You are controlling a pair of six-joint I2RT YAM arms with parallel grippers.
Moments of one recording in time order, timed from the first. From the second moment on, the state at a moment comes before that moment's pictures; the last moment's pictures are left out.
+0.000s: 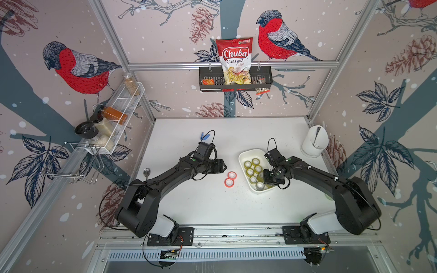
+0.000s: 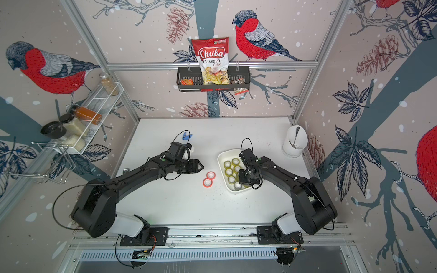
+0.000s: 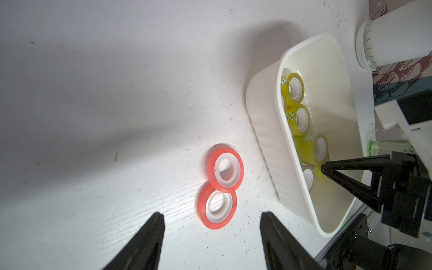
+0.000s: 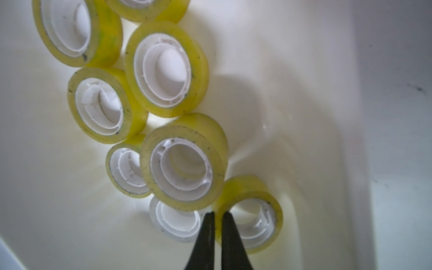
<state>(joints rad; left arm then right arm) -0.52 1.46 0.90 -0.39 0.31 -0.52 0.55 1.45 0.83 -0.72 -0.08 0.52</state>
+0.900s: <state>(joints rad) -0.52 1.46 0.93 -0.41 0.27 -0.50 0.55 1.26 0.96 -0.84 -0.06 0.53</state>
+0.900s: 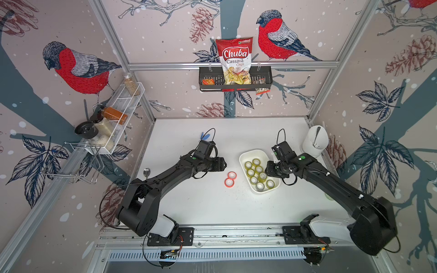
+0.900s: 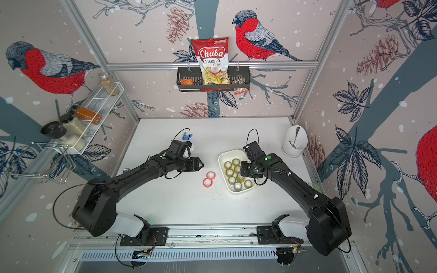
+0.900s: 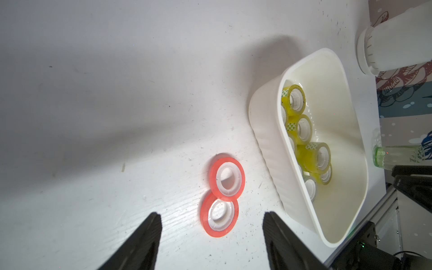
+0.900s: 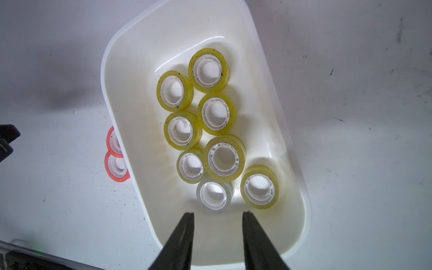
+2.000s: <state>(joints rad) -0.40 1.28 0.78 -0.44 0.23 -0.53 0.89 1.78 1.49 -0.90 -0.04 0.31</state>
